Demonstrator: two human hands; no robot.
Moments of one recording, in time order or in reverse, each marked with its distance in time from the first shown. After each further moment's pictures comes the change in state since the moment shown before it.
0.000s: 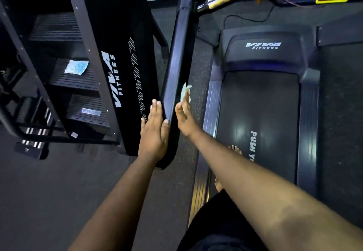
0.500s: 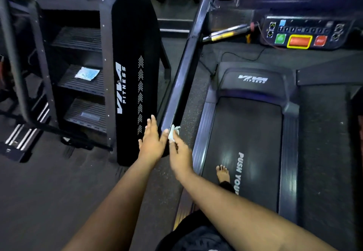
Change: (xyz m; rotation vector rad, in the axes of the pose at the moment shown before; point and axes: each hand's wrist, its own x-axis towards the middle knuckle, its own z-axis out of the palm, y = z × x) left_hand -0.054 0.009 -0.012 -0.143 -0.037 -0.308; right_hand -0.137 -0.006 0.041 -0.108 0.218 0.088
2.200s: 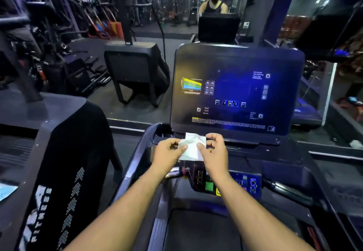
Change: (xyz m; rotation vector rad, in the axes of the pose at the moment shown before) left_hand 0.258 0.457 -0.017 -0.705 0.006 0.486; right_hand 0.351 -0.282 -0.359 -0.011 0.428 -0.418
